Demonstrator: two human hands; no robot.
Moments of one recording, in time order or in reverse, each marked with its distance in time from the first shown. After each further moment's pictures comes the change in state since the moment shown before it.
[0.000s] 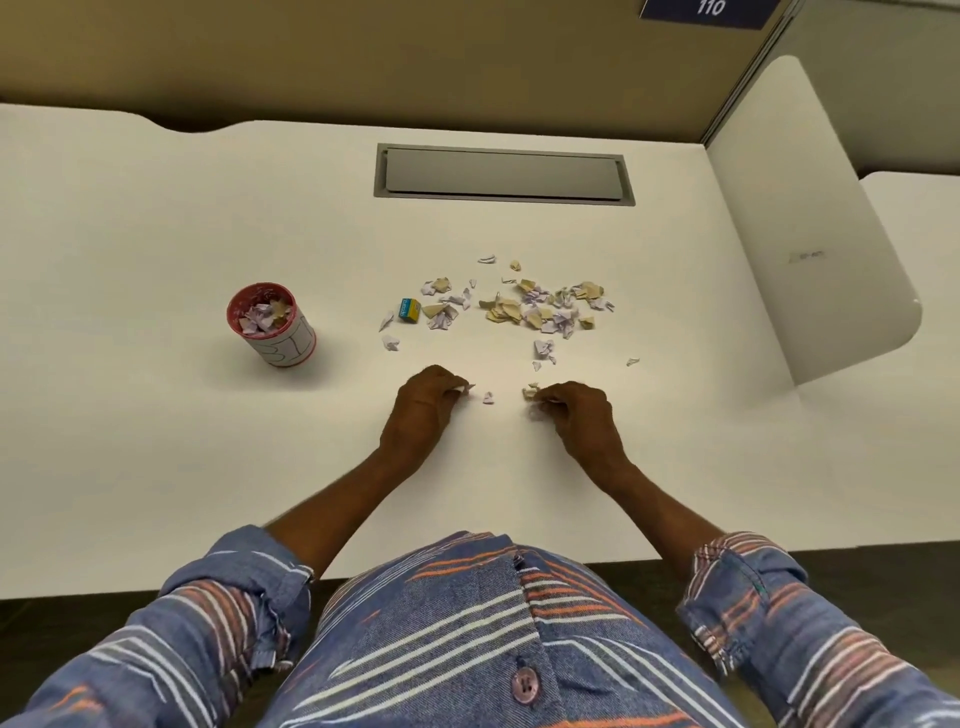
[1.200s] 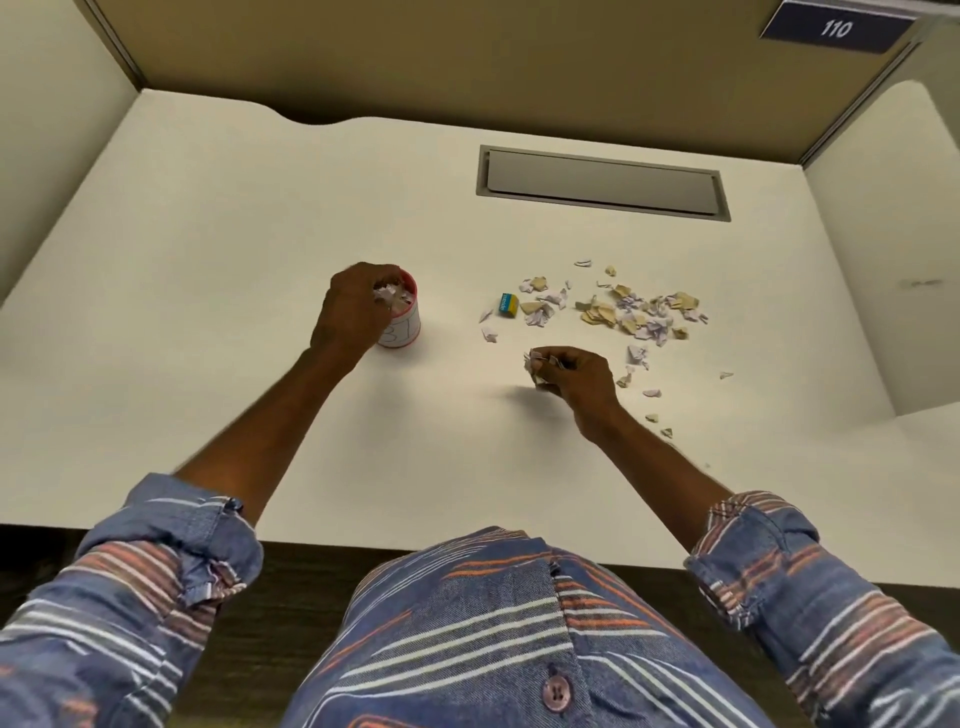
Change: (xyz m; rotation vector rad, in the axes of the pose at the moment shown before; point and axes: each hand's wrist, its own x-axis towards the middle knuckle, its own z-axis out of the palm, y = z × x) left_hand 0.032 -0.076 -0.214 0.112 0.177 -0.187; right_hand 0.032 -0.130 0.078 0.758 -0.162 0.414
